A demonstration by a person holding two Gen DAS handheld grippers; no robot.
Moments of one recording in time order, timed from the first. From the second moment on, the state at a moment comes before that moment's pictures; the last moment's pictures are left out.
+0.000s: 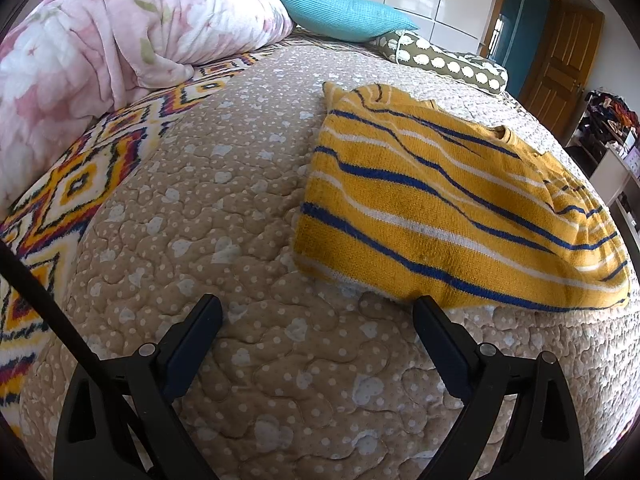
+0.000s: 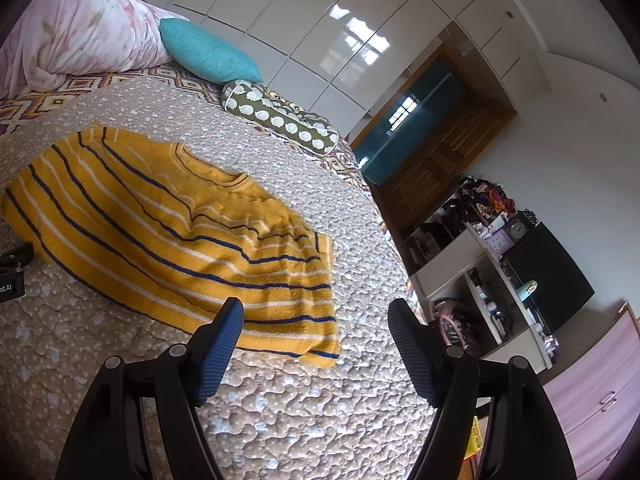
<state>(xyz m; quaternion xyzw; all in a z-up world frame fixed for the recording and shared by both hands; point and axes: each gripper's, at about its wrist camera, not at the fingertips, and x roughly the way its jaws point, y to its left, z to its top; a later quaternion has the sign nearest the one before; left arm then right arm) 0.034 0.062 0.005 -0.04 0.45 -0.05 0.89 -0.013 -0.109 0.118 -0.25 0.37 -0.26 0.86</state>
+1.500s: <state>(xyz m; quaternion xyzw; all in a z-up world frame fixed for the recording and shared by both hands) 0.022 0.189 0.049 -0.16 0.37 0.09 0.91 0.041 0.011 0.006 -0.33 0.41 0.00 0.85</state>
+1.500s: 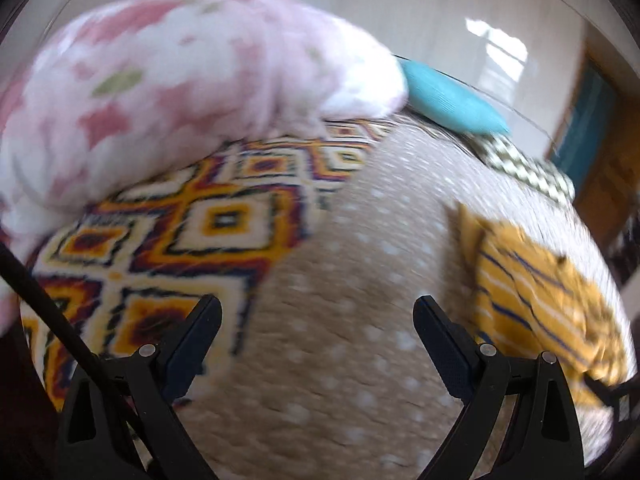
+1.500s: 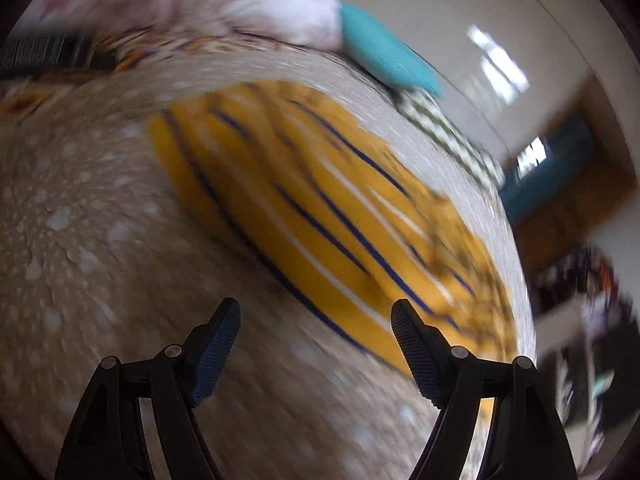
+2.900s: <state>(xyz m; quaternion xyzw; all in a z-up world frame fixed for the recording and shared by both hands) 0.029 0.080 0.056 -0.12 0.40 -0.08 0.91 0.034 -0.352 0.041 0.26 0.40 -0.05 0.88</state>
